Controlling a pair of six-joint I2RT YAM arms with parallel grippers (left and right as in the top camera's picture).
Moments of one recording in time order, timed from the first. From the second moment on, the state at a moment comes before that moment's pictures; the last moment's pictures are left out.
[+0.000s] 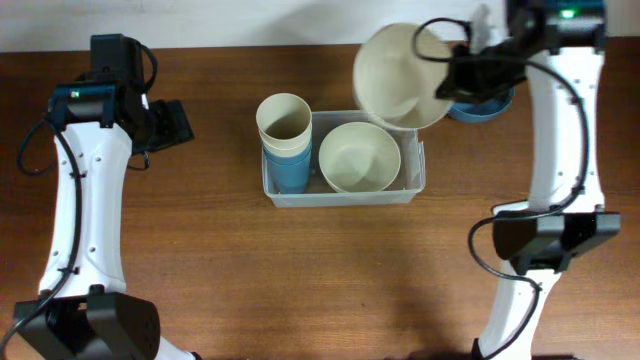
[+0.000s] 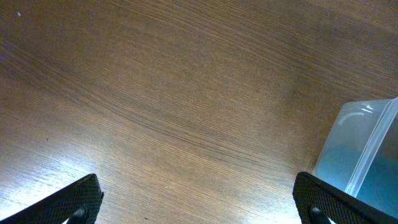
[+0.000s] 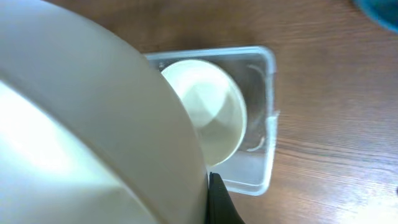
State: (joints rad) left arm 0.06 1.74 1.79 -1.25 -0.15 -0.28; right arm 0.01 2.19 2.59 -1.69 -0.44 0.15
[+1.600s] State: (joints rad) left arm 0.06 1.74 1.79 -1.25 -0.15 -0.28; right arm 0.19 2.19 2.14 -1.46 -0.23 0.18
